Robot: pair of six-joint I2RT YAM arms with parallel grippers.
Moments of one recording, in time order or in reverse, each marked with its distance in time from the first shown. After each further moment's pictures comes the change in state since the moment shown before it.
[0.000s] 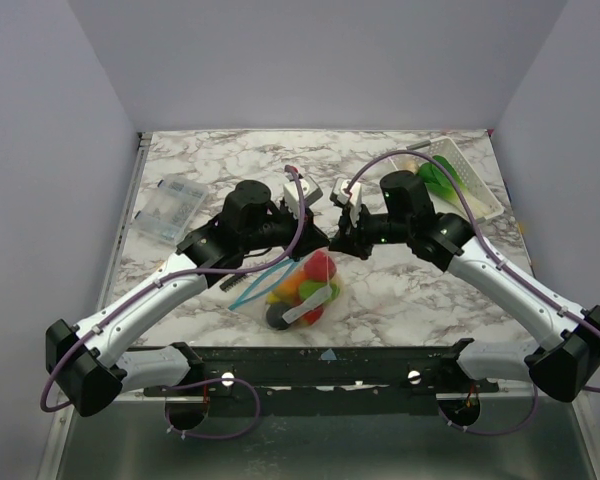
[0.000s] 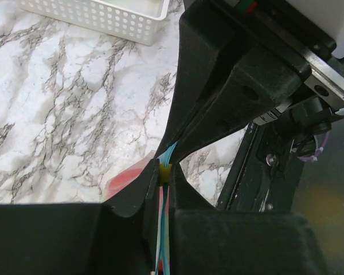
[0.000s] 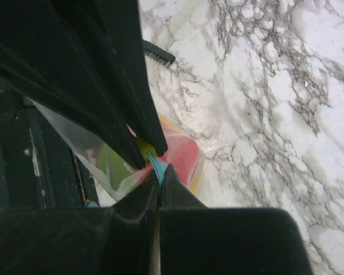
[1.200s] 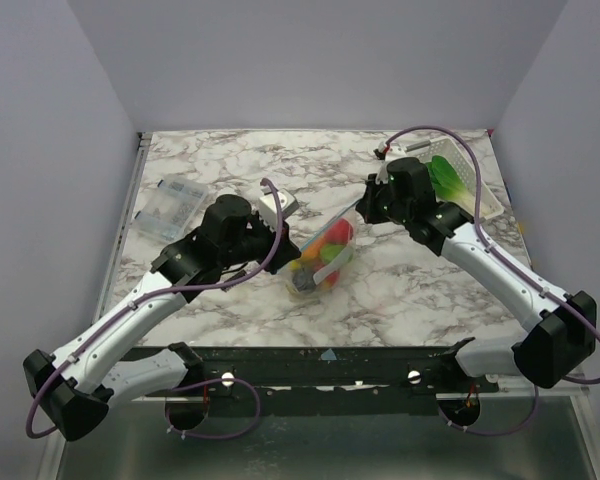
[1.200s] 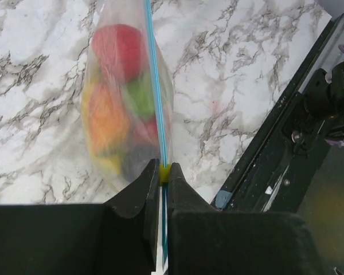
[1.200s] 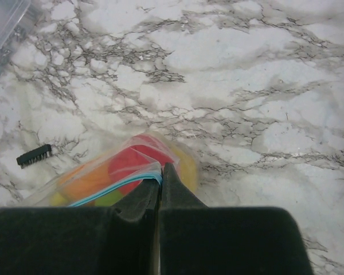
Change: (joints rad) left arm 0.037 -0.134 -0.055 -0.207 -0.113 -0.001; right arm -0.143 0.088 -0.005 0.110 0.592 0.571
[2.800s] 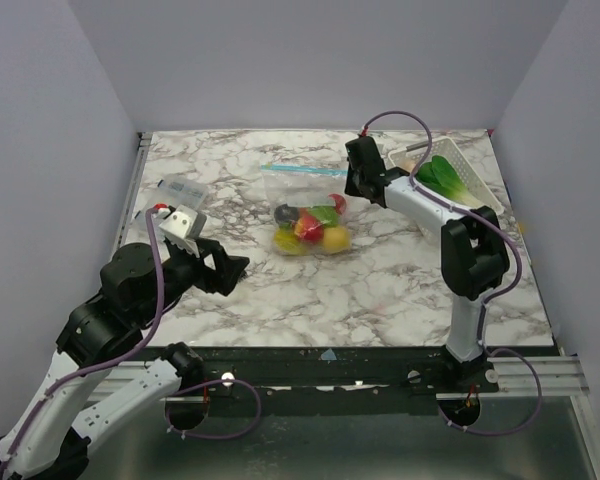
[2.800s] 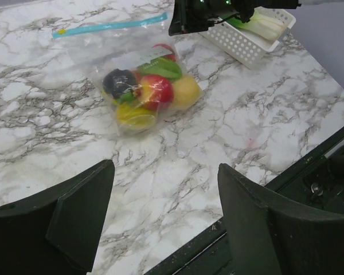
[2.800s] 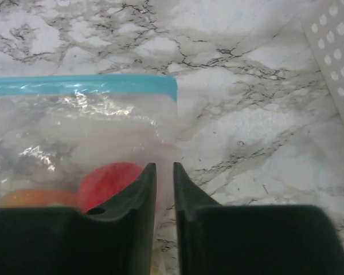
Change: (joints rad) left arm 0.029 -0.462 0.042 -0.289 -0.364 -0.101; right arm -0.073 0.630 0.364 0.080 0.263 0.145
